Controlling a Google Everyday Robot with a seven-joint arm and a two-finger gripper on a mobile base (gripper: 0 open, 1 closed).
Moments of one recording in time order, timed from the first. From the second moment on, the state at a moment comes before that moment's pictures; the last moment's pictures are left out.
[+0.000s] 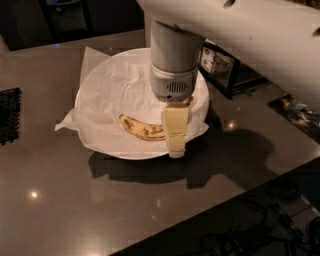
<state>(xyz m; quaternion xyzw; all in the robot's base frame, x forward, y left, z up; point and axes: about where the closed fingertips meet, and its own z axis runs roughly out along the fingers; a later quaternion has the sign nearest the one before) 0.480 -0.020 0.883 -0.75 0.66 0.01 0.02</state>
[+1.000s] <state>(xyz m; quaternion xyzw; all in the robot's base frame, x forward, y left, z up) 0.484 -0.008 0.897 -0.76 0.65 0.01 0.05</state>
